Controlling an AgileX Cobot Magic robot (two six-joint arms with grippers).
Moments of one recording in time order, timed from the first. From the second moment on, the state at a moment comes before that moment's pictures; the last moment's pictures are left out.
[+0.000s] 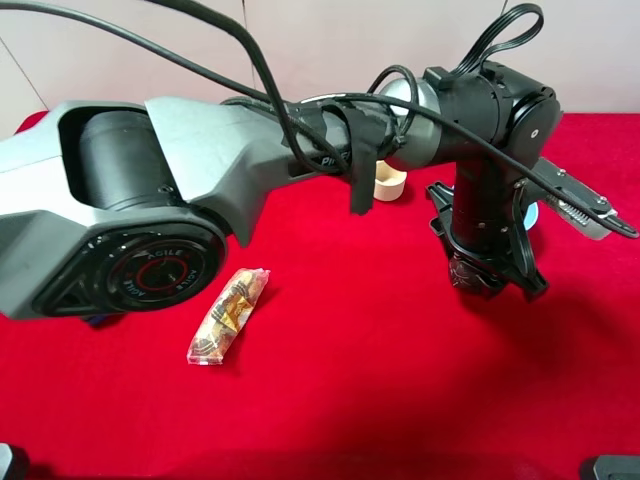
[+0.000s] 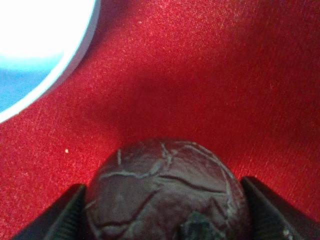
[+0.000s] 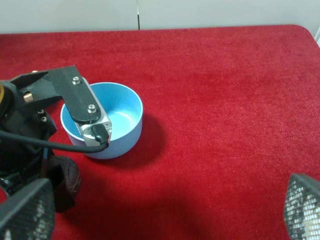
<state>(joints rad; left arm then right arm) -1.08 2.57 -2.29 -0.05 1.03 0.05 -0.05 -0.01 -0.50 0.02 1.03 0.01</state>
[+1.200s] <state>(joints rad) -1.08 2.57 -2.29 -0.05 1.03 0.04 -0.05 -0.01 -0.50 0.02 1.03 0.01</state>
